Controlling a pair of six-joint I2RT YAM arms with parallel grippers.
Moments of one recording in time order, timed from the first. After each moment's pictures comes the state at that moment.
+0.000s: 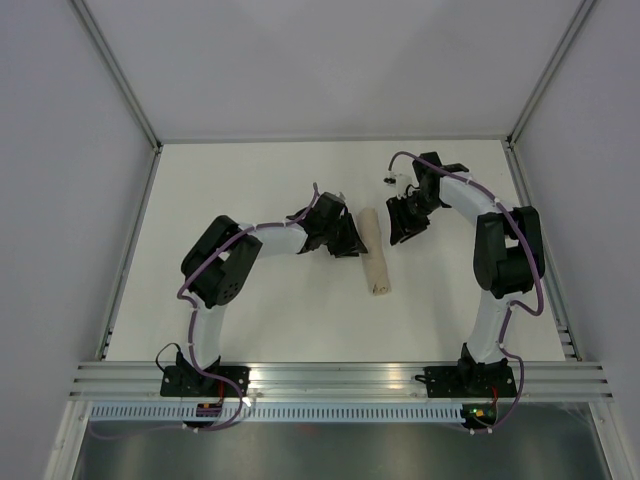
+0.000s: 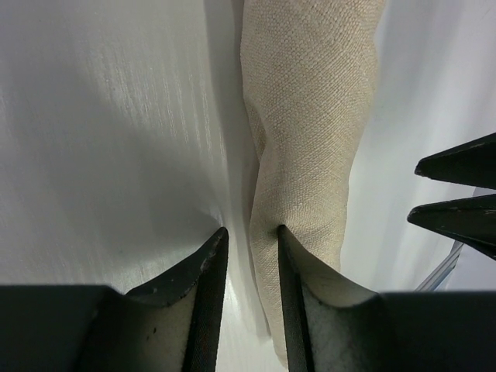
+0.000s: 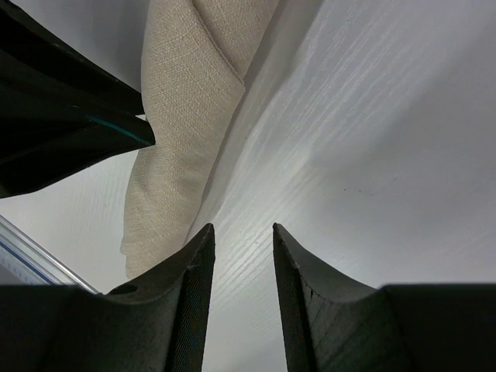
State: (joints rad) left arm -0.70 2.06 1.27 -0.02 0.23 -0.89; right arm 0.19 1.96 1.48 -0.89 -0.46 -0.21
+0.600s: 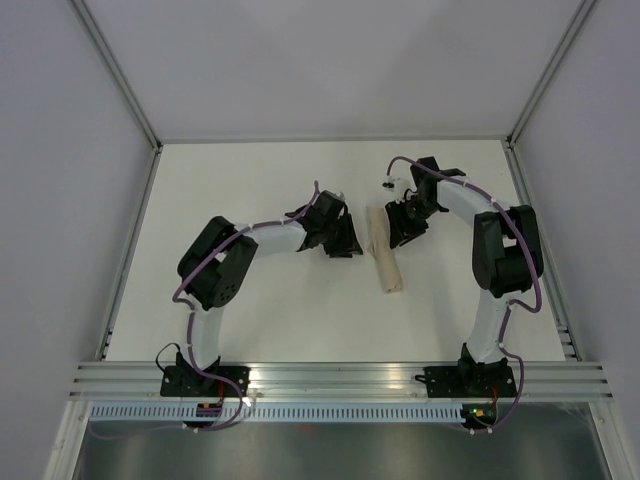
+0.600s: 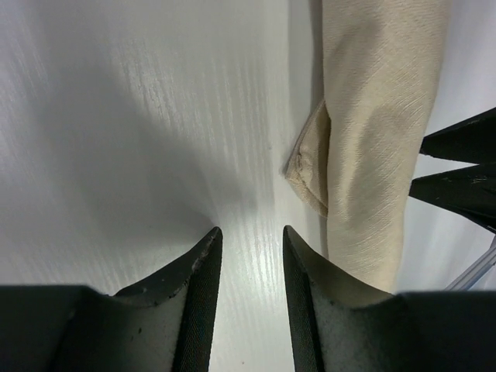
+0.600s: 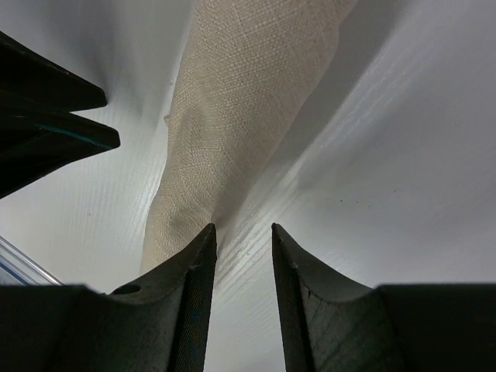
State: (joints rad) left arm -0.70 2.04 1.29 -0.12 0.21 -0.81; right arm 0.19 1.96 1.43 -0.83 -0.45 -0.21
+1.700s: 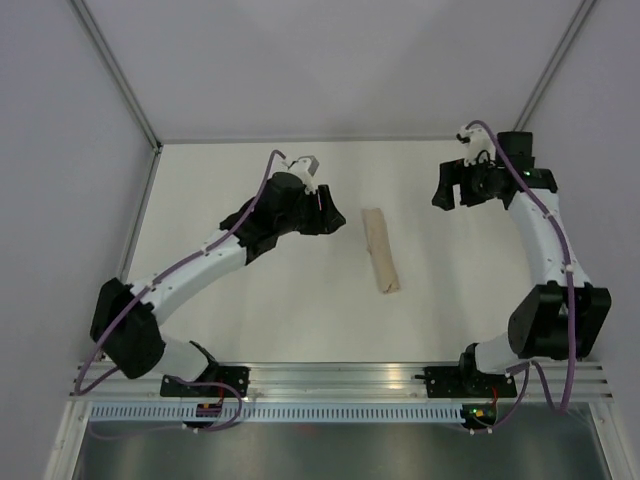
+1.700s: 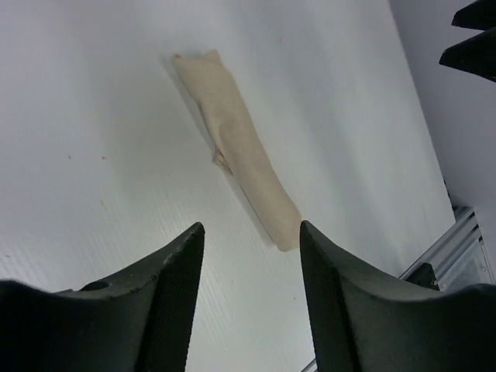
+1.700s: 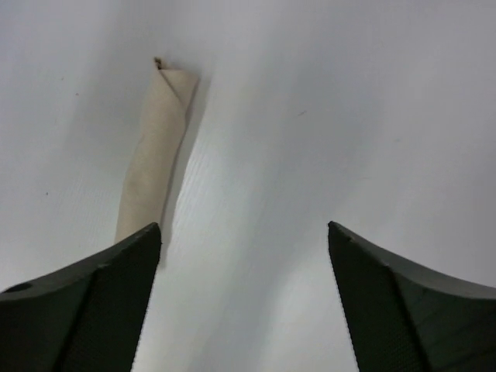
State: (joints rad) left arm -0.69 1.47 1.16 -0.22 0.08 -0.57; right arm -0.05 1.53 1.40 -0.76 -0.45 -0.23
